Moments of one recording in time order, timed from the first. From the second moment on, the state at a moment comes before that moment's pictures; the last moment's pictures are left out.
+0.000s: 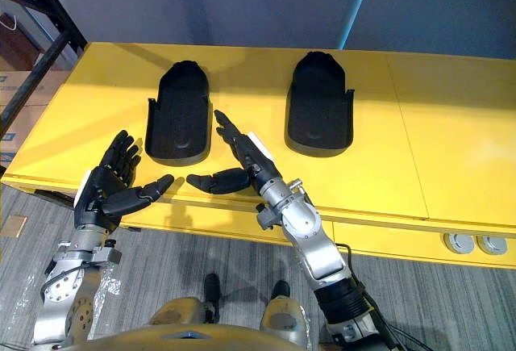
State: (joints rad) left arm 0.28 0.17 0.09 -0.17 -0.32 -0.16 -0.13; right arm -0.13 -0.28 0.32 -0.15 0.12 0.07 0.20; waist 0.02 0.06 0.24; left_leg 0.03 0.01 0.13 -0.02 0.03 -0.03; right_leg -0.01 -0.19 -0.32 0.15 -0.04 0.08
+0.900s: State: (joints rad) left arm 0.08 0.21 0.03 -0.03 -0.36 -0.13 -0.11; right arm -0.17 -0.28 0.41 -0.11 0.12 0.10 0.17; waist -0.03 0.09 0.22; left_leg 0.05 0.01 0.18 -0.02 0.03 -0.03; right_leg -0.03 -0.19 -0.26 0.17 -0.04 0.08
